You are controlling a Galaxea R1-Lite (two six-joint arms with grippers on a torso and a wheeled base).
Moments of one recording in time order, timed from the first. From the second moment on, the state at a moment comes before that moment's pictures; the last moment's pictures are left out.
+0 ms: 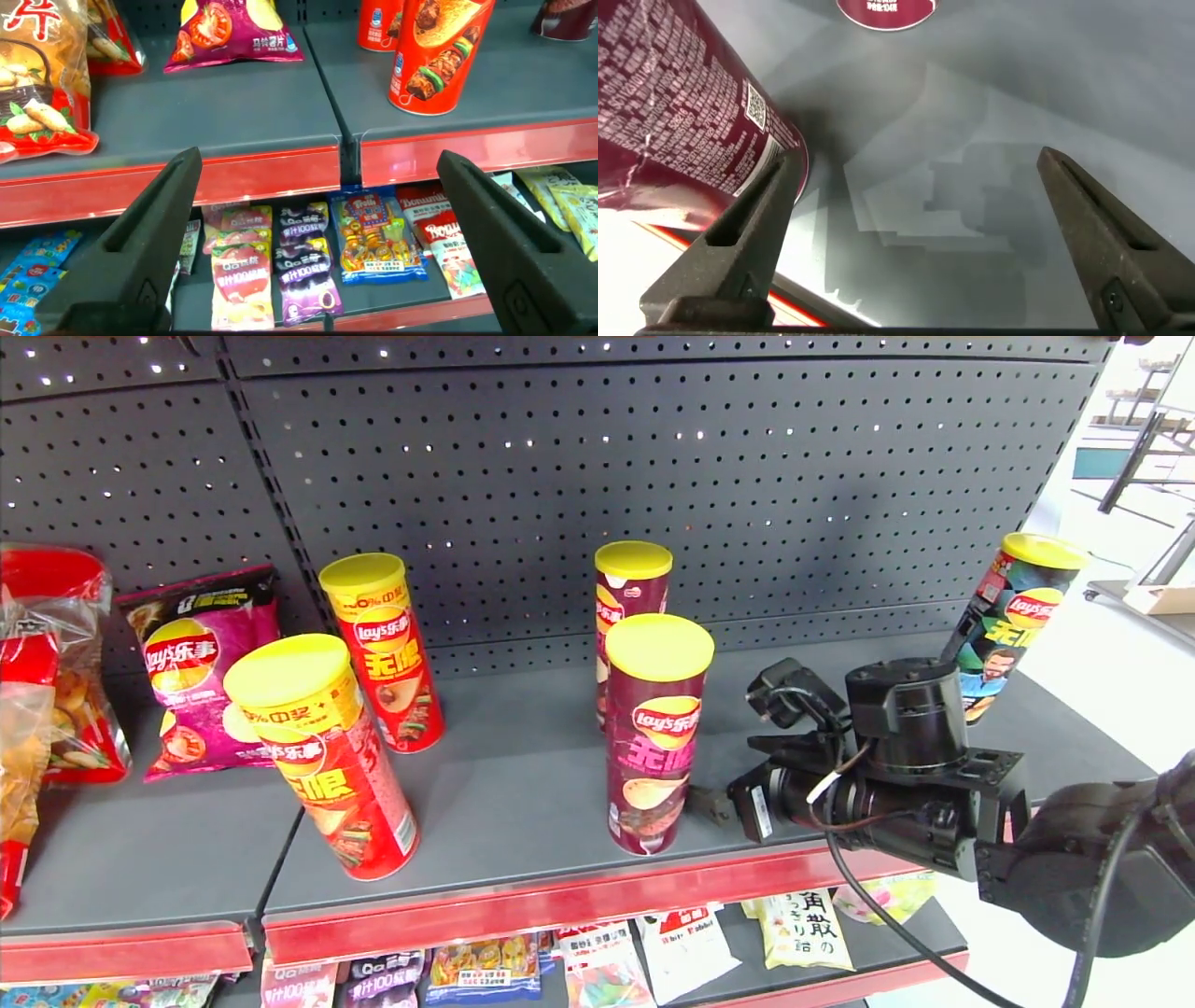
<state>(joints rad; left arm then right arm) 0.01 0.00 0.00 0.00 0.00 0.02 0.59 1.80 -0.72 -0.61 -0.03 -0.07</state>
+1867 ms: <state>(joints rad) 0.01 0.00 0.00 0.00 0.00 0.03 0.57 1.43 -0.45 -0.63 -0.07 -0.10</state>
